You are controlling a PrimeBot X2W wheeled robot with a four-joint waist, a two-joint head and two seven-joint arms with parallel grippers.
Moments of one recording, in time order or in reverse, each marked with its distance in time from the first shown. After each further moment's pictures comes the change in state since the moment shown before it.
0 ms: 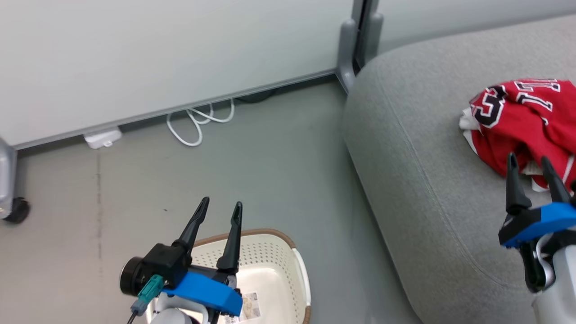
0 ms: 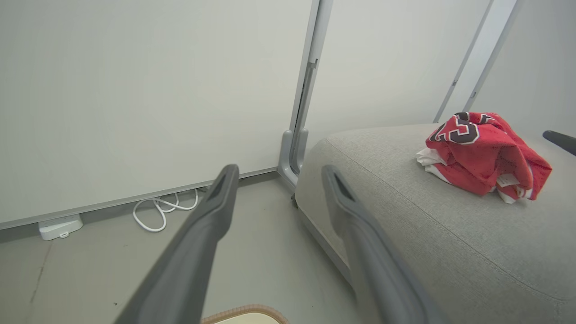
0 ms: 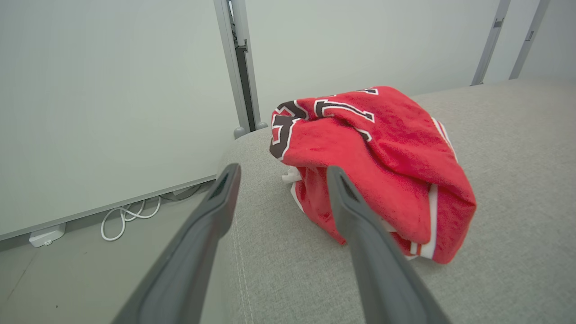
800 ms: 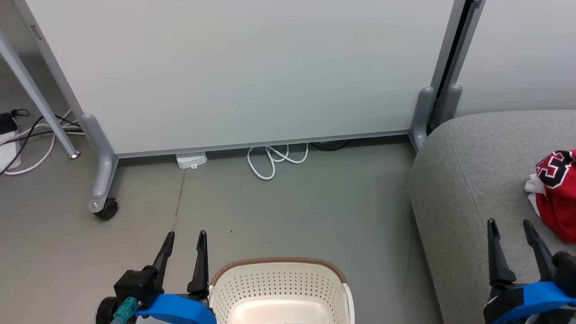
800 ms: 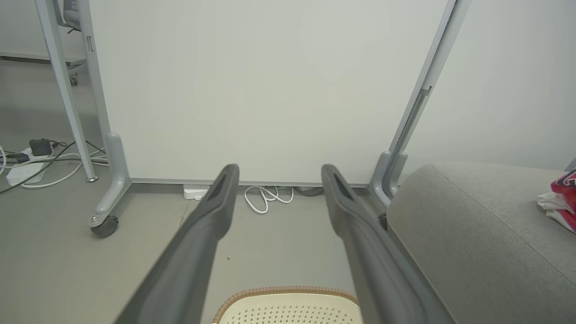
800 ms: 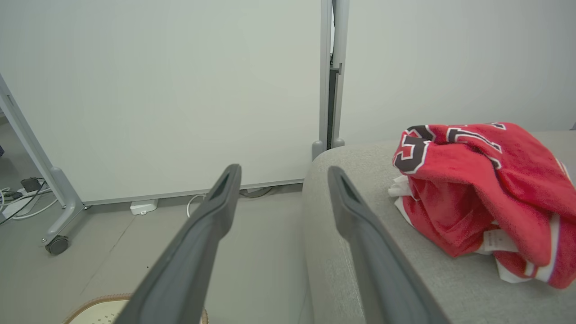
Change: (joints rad) left arm 0.079 -0.028 0.170 0.106 0.018 -0.011 -0.001; right arm 0.441 0.161 -0.054 -0.542 -0.114 0.000 0.146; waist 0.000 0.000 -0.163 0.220
